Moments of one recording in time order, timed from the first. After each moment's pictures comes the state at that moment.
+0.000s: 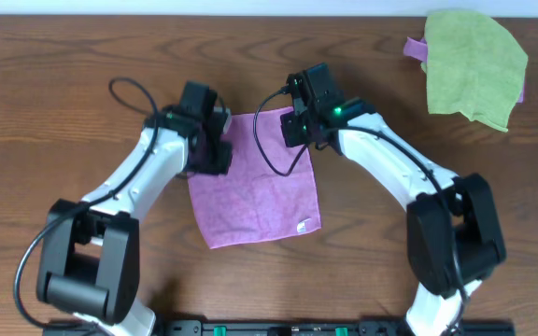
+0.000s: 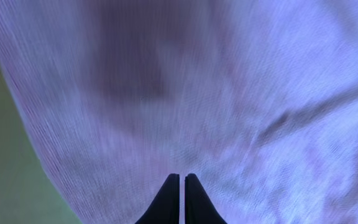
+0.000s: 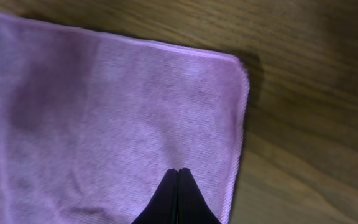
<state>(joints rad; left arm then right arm) -0.28 1.75 1.13 -0.73 0.20 -0.12 0.45 1.95 1.41 -0.53 -0.11 0.19</state>
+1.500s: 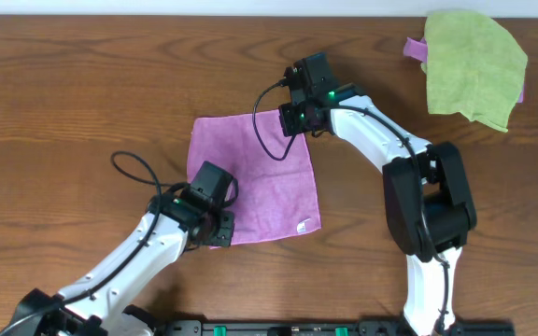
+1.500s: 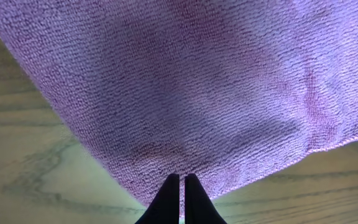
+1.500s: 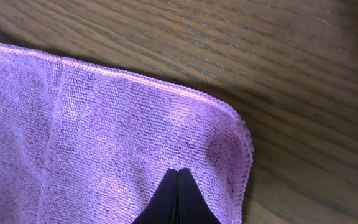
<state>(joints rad) -0.51 1.36 0.68 -0.68 0.09 -0.36 0.41 2.16 1.56 -0.51 -0.21 0.16</state>
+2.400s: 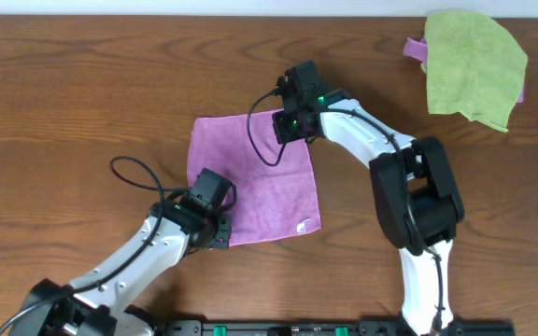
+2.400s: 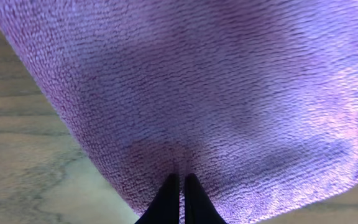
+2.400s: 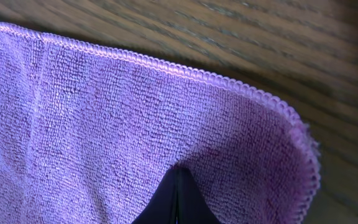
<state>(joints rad) -0.50 1.40 0.61 -0.57 0.04 -0.38 0.43 2.22 1.57 -0.51 -0.21 0.17</state>
